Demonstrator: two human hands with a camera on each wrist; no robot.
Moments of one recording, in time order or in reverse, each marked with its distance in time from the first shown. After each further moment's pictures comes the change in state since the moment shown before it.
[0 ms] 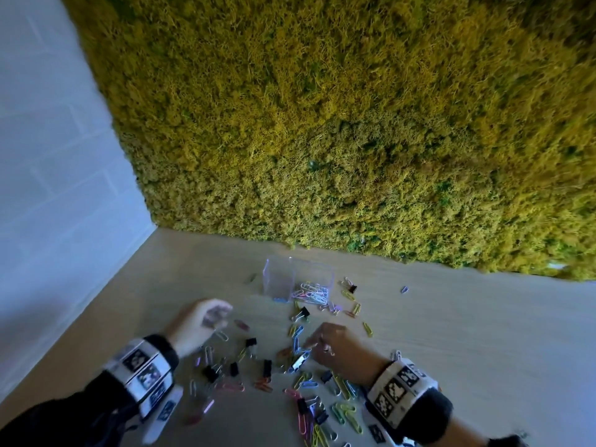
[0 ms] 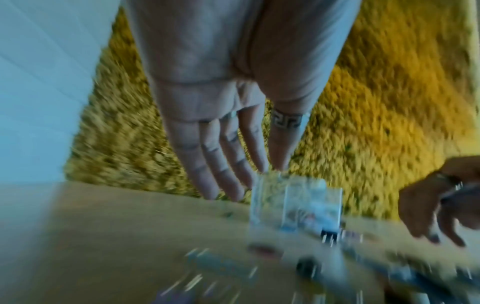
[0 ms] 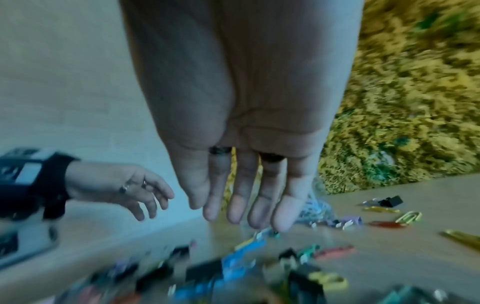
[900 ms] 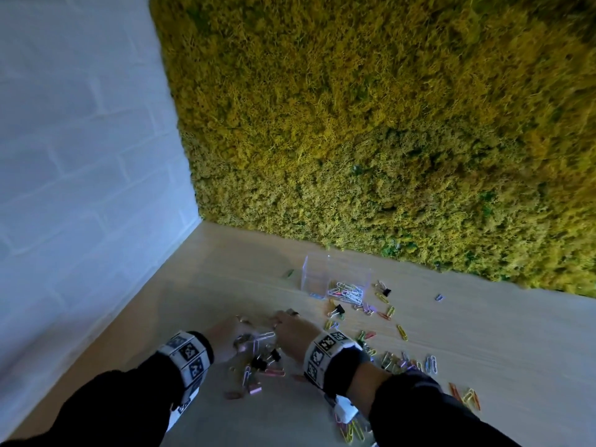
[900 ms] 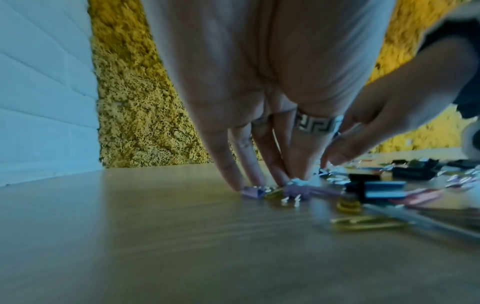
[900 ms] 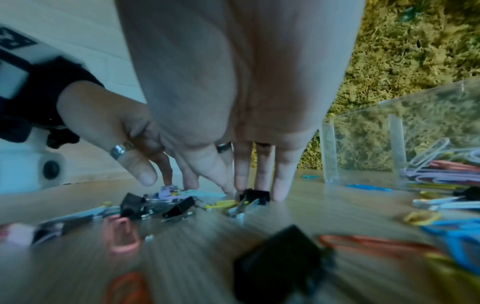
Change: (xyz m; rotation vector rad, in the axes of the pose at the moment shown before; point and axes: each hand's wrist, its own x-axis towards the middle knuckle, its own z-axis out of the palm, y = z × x) left_hand -0.015 -0.051 0.015 0.328 -0.211 0.027; right_hand 0.103 -0.086 0.070 -0.267 -0.143 -0.067
